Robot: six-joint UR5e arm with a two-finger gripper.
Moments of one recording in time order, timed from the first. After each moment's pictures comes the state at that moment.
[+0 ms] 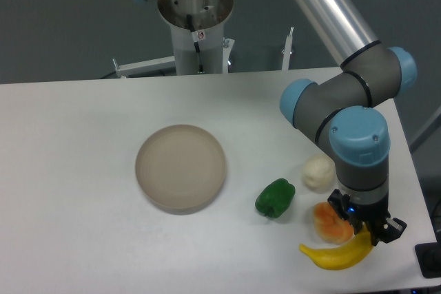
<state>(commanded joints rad) 2.34 -2.29 -1.08 -0.98 1.71 1.25</state>
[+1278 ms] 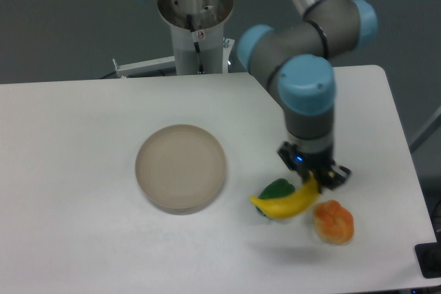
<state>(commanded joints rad) 2.25 -1.92 -1.54 -1.11 1.70 0.97</state>
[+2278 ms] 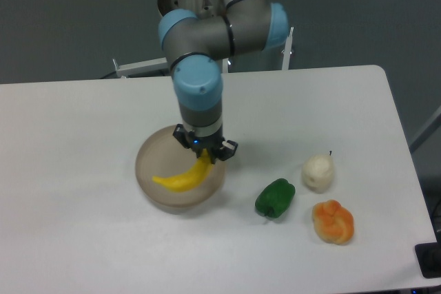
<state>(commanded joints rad) 2.05 -1.93 -1.75 -1.08 1.61 0.60</state>
